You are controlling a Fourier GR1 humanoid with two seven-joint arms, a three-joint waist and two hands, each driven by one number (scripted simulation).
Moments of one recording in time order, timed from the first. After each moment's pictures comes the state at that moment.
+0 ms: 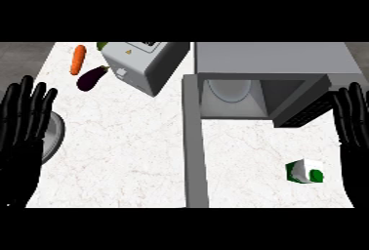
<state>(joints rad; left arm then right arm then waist) 0.00 0.12 0.01 -2.10 0.00 -0.03 0.01 0.03 -0.11 0.00 -2.10 -0.01 0.00 -0.04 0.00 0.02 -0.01</state>
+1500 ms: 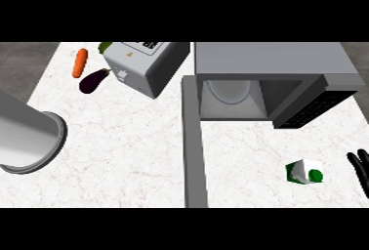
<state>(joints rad) 0.29 0.13 0.33 -2.26 0.38 -0.22 0.09 0.43 -0.12 -0.12 -2.24 -0.13 0.32 -0.11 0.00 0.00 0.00</state>
